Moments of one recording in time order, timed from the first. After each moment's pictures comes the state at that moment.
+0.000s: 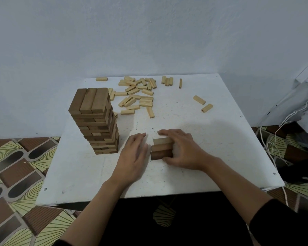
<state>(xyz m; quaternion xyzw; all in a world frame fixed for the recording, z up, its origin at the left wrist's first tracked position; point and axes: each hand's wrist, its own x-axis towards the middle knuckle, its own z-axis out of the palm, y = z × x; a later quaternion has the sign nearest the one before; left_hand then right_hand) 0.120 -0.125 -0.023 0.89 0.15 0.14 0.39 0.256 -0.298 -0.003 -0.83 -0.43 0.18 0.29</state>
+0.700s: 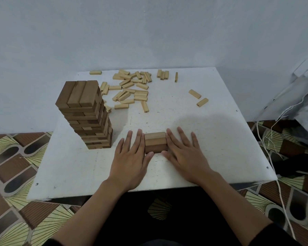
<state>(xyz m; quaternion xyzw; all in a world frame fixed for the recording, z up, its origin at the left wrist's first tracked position) 0.115 -0.145 -0.038 0.99 0.13 -0.02 0.06 0.233 -0.325 -0.033 -0.90 -0.43 0.10 0.05</state>
